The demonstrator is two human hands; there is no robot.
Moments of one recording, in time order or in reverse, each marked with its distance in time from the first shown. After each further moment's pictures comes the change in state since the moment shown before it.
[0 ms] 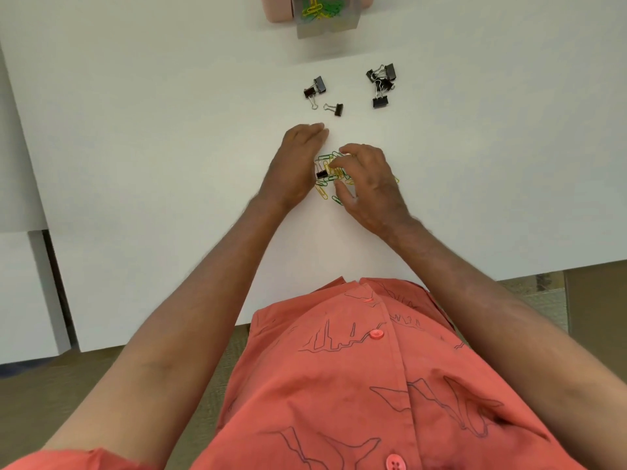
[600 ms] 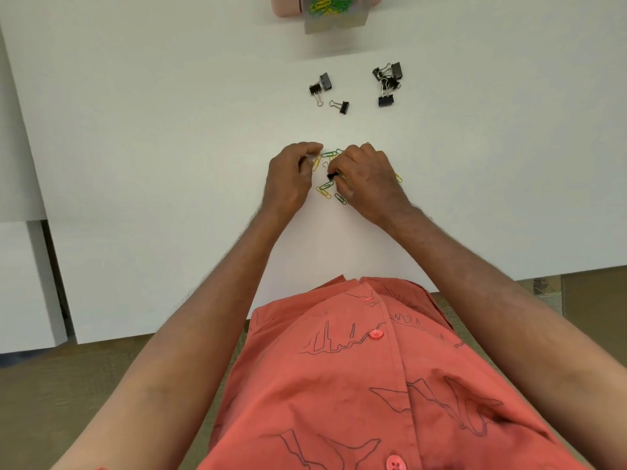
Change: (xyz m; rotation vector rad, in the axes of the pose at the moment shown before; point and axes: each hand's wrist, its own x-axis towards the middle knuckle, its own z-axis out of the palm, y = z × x) left_hand -0.028 0.011 0.000 -0.512 0.198 -0.381; right_hand 0.017 0.004 0.007 -0.190 -0.146 -0.081
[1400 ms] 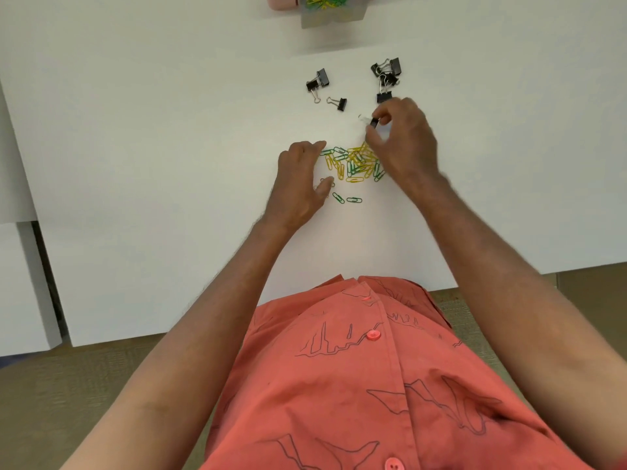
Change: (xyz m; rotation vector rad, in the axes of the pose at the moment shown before) left_hand -0.014 -0.004 0.008 0.306 -0.139 0.185; right_hand 0.032 0.034 -0.045 0.196 0.125 0.486
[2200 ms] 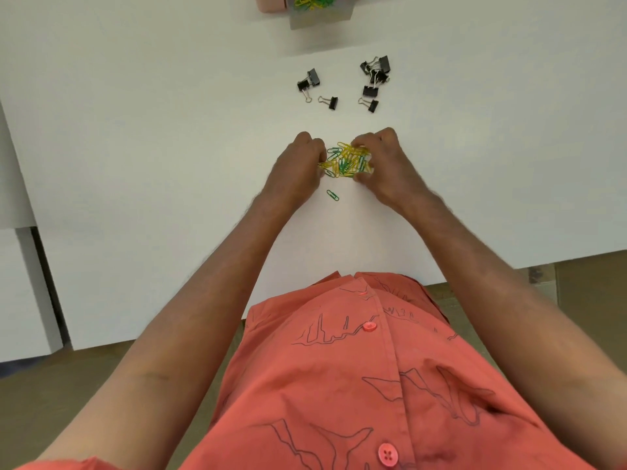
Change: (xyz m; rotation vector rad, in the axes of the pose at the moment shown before) left_hand 0.029 0.021 -0.013 0.229 -0.167 0.012; right_hand -0.041 0.013 0.003 0.130 -0.339 -0.040
